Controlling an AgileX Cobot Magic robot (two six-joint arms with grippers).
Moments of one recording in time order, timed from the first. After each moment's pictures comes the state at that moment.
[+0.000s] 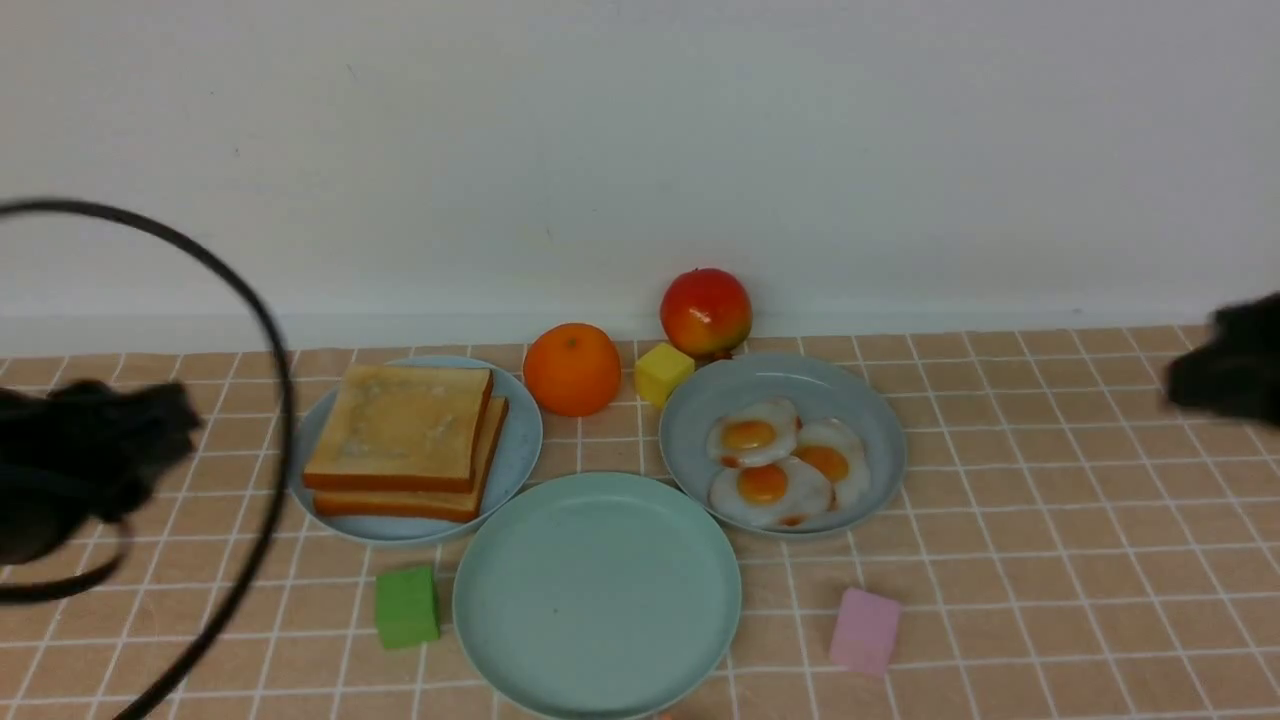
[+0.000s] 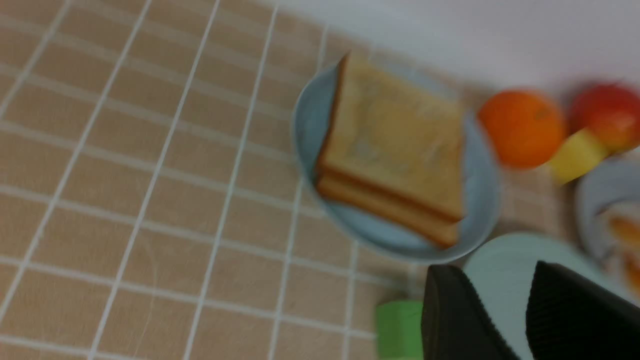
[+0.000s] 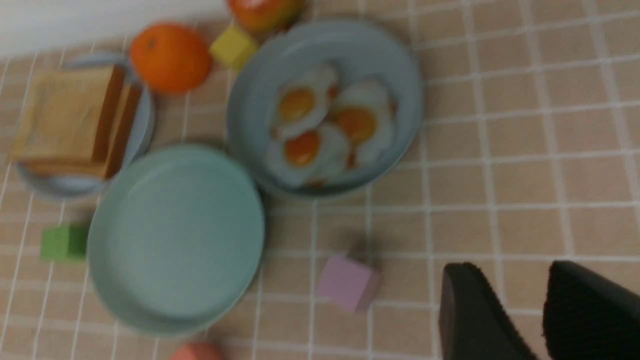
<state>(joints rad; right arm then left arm) 0.08 1.14 -0.96 0.47 0.79 -0.16 -0.14 1.04 -0.64 0.00 0.30 -0.51</state>
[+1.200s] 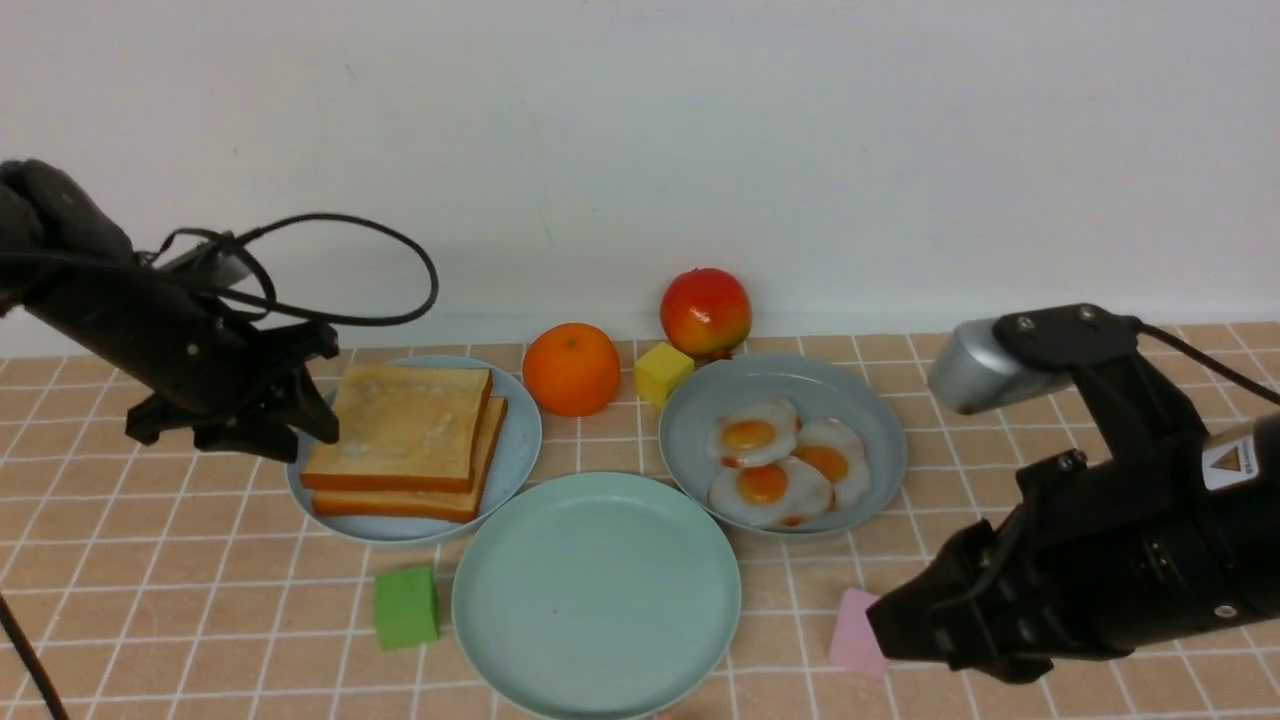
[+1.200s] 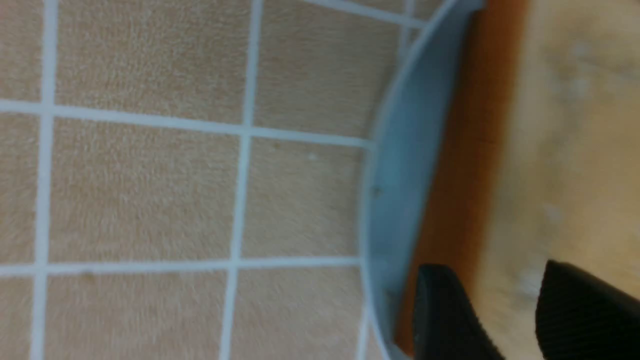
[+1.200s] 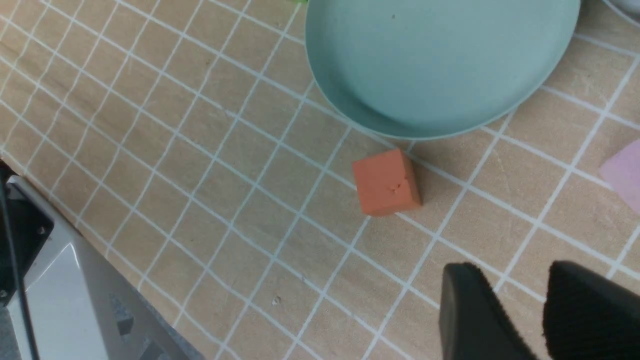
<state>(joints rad) 0.49 1.19 -0.88 0.57 0.79 -0.29 0.11 2.05 -1.46 -0.55 0.82 0.19</state>
